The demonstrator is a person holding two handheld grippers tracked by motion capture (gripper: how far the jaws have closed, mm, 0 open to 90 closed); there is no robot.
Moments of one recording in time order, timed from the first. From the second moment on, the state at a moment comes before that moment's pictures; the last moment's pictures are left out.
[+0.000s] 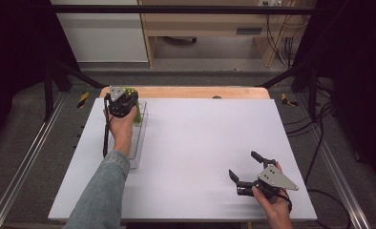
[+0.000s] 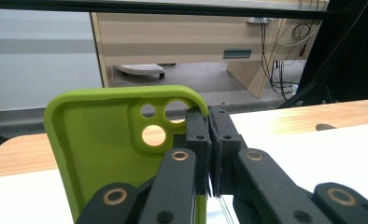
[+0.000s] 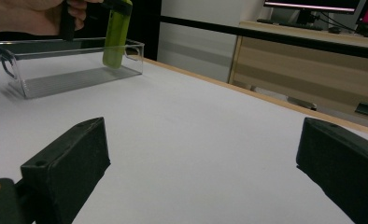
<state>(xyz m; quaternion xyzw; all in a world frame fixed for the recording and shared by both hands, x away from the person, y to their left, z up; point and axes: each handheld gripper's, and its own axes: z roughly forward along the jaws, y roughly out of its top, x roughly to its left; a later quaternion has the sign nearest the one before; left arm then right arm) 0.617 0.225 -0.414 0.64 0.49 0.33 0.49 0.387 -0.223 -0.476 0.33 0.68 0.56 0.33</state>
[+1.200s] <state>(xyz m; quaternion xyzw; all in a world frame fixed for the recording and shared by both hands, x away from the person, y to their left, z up) 0.619 0.223 -0.415 0.64 0.49 0.33 0.49 0.387 -0.223 -0.477 0.33 0.68 0.56 0.33</state>
